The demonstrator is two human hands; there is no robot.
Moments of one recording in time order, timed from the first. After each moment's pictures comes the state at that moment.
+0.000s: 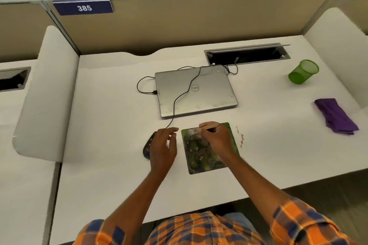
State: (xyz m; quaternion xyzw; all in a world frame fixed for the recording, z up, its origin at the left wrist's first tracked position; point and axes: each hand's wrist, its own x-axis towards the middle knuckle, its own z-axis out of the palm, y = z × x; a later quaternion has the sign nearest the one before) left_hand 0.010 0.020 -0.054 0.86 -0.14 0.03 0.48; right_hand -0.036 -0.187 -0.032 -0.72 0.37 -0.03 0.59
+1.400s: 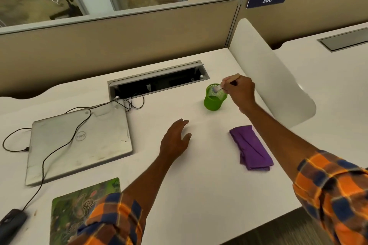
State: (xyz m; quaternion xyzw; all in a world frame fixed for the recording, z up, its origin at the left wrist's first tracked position) left_hand 0.026 -0.508 -0.065 0.87 -0.27 -0.19 0.36; right_hand 0.006 -0.801 0.034 -0.77 0.36 -0.21 0.48
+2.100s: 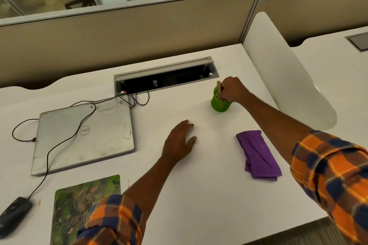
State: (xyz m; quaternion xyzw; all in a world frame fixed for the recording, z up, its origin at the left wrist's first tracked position) left_hand 0.029 -0.516 -0.083 0.89 -0.29 -0.18 0.31; right_hand 0.076 -0.812 0.013 -0.95 0.22 0.13 0.17
